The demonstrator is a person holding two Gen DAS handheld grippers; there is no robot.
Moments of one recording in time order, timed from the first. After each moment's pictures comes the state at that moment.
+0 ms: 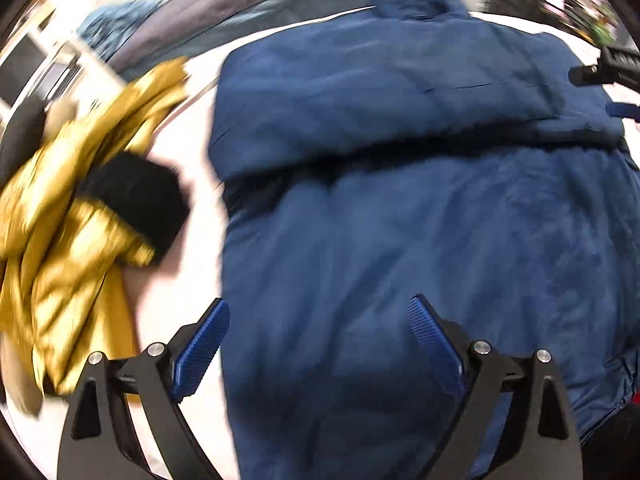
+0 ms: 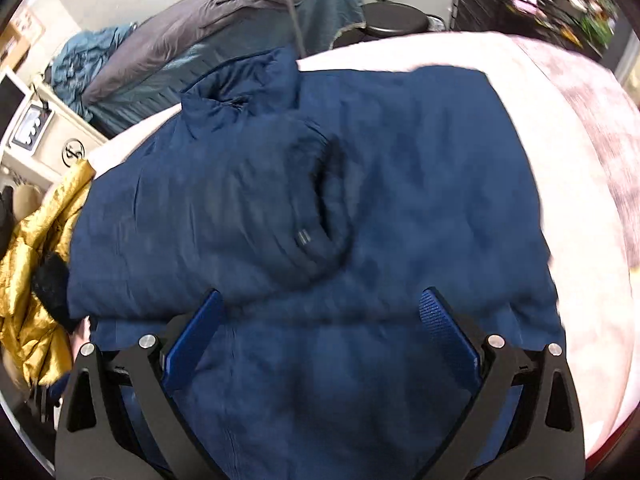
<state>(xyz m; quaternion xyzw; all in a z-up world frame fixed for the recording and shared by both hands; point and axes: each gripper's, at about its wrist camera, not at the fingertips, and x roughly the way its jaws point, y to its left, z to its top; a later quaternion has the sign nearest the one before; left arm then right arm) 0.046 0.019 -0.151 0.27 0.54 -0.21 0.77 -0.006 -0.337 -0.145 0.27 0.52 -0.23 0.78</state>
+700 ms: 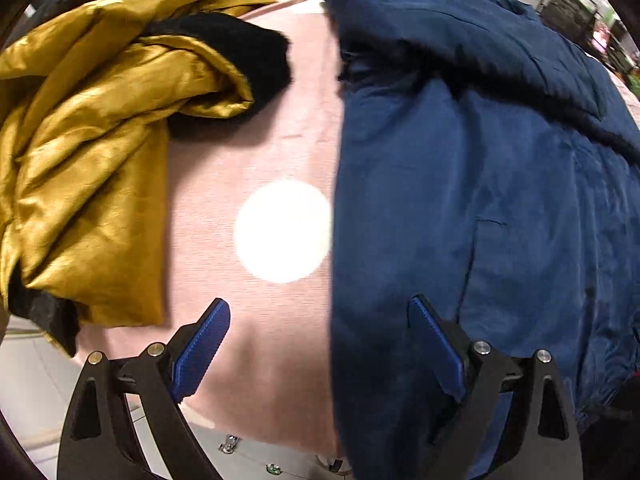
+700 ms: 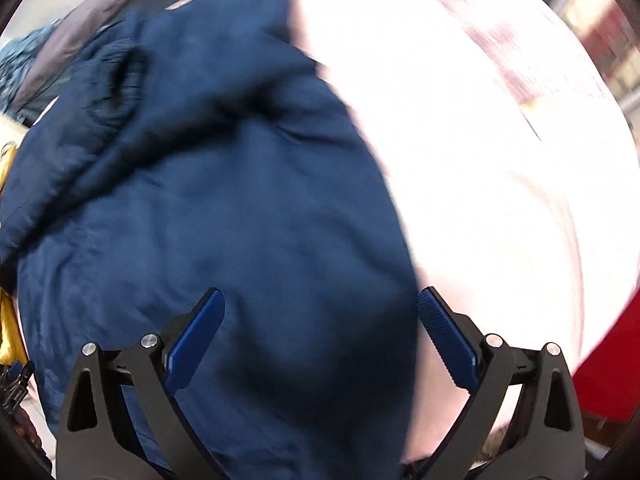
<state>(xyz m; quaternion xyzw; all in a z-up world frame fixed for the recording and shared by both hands) 0.058 0.147 -0.179 0.20 0.60 -0.19 0.75 -0.209 -0.359 -0.182 0.30 0.58 -0.34 0.68</state>
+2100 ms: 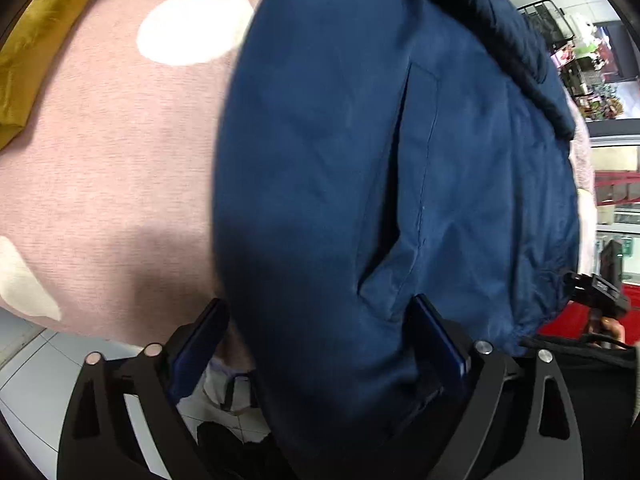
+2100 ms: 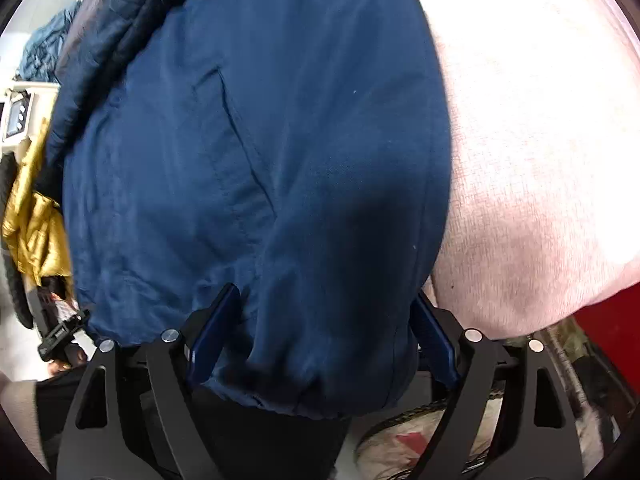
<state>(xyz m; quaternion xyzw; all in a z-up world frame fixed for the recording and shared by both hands) 0.000 0.196 -0.225 0.04 0.72 -0.28 0.63 -0.298 -0.310 -0.215 0.42 0.63 -0.17 0.63</state>
